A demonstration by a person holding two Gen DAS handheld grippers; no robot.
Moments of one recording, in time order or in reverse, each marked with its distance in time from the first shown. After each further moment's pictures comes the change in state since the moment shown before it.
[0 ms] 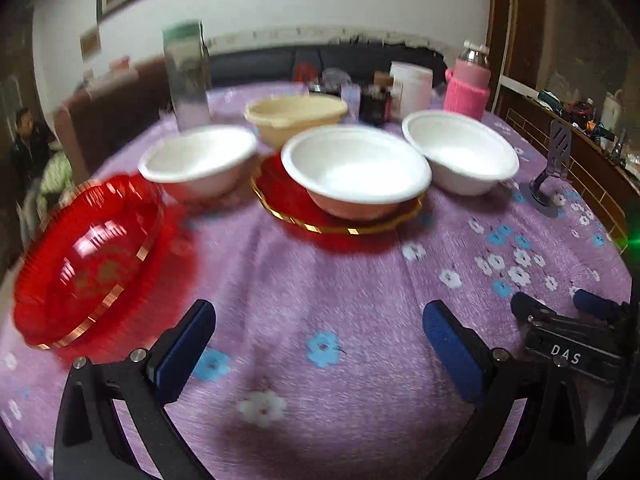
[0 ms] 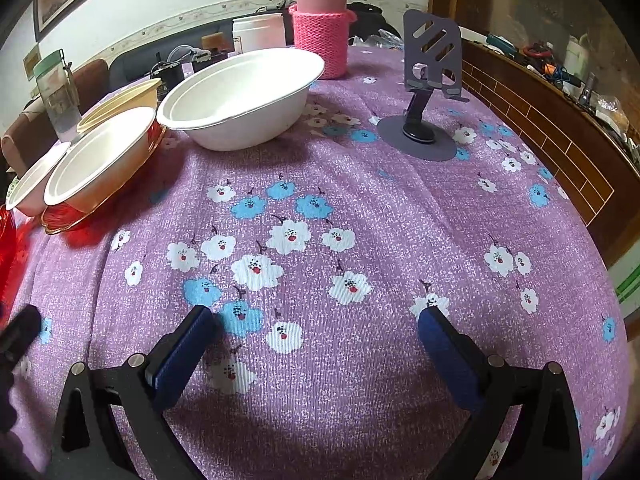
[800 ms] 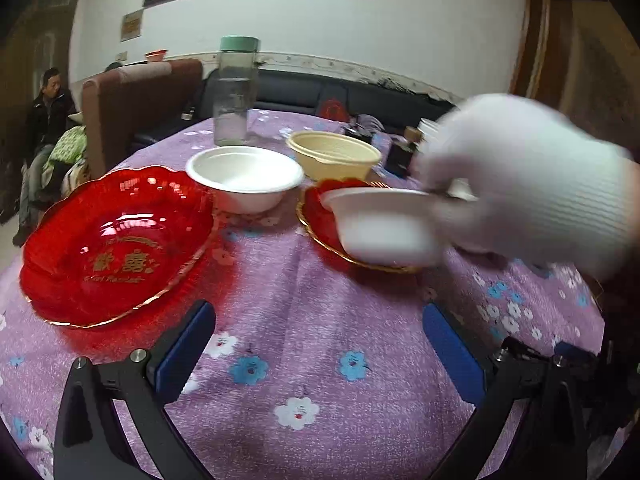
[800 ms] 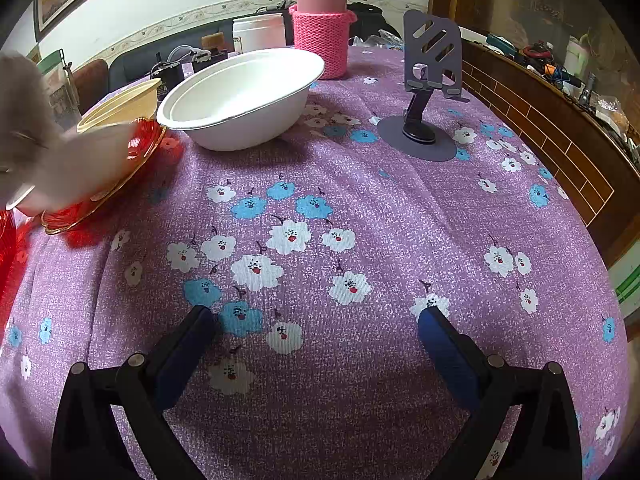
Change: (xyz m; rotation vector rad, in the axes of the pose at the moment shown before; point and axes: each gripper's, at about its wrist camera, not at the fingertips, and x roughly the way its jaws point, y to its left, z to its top) left arm -0.022 0.042 -0.010 -0.214 -0.137 -0.029; right arm -0.001 -0.001 -0.001 -0.002 -0.001 0.002
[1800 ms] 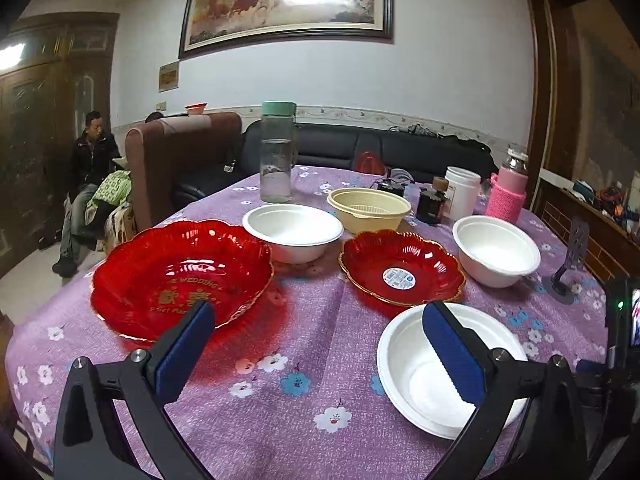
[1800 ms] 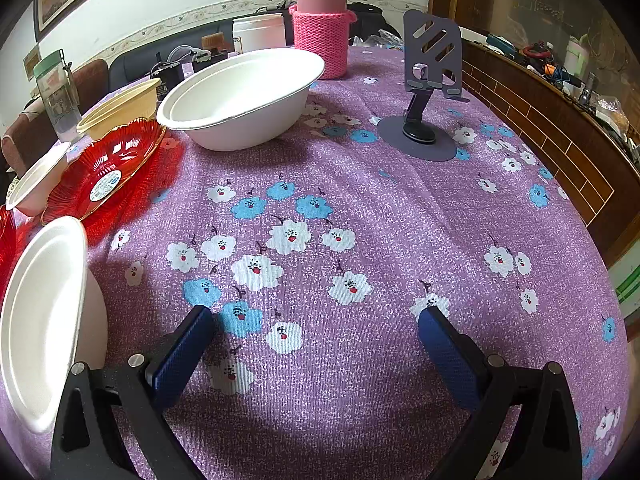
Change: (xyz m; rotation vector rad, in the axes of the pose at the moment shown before) left arm -0.045 -0.005 0.000 0.027 -0.185 0.155; right arm 0.000 0.001 0.000 0.000 -0.001 -0.001
